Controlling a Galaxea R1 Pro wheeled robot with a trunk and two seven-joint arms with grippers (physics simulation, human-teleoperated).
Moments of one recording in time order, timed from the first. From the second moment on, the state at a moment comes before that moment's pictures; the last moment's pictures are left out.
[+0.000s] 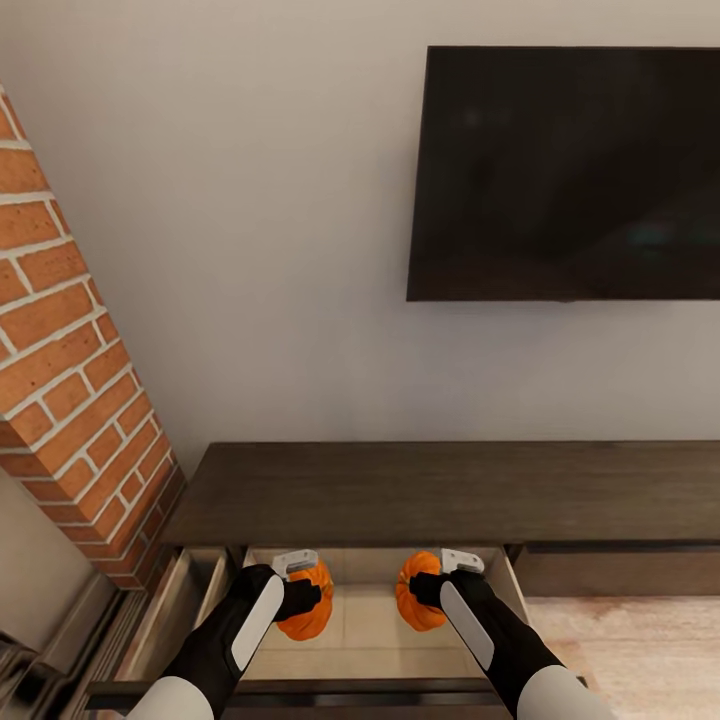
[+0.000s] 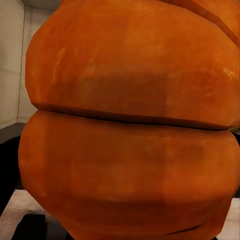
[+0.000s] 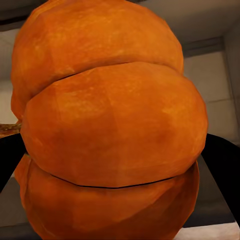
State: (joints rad) left arm -0.50 -0.11 -0.18 -0.81 0.48 0.72 0.35; right arm -0.54 0.05 0.33 -0.71 -0.58 0.50 -0.38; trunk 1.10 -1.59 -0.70
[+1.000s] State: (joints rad) left arm -0.50 -0.11 -0.19 -0.78 0.46 0.61 0.35; right arm -0.54 0.05 0.33 -0.71 -0.58 0.50 -0.38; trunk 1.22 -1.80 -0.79
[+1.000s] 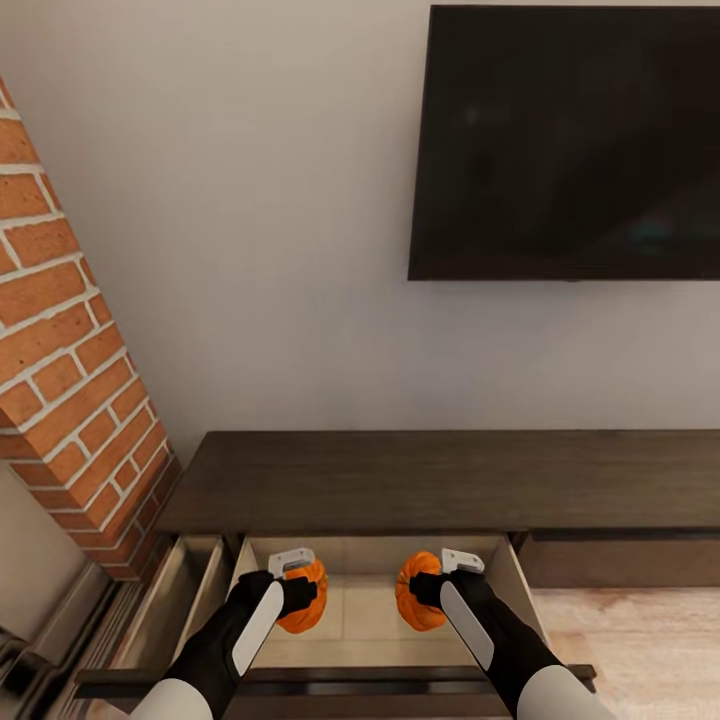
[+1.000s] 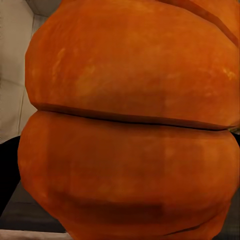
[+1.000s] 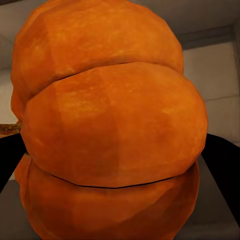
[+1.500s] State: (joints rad) left arm -0.50 -0.11 -0.19 -0.77 0.46 0.55 0.35; right arm -0.54 0.05 0.33 -0.71 -0.58 0.50 -0.38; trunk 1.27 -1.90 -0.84
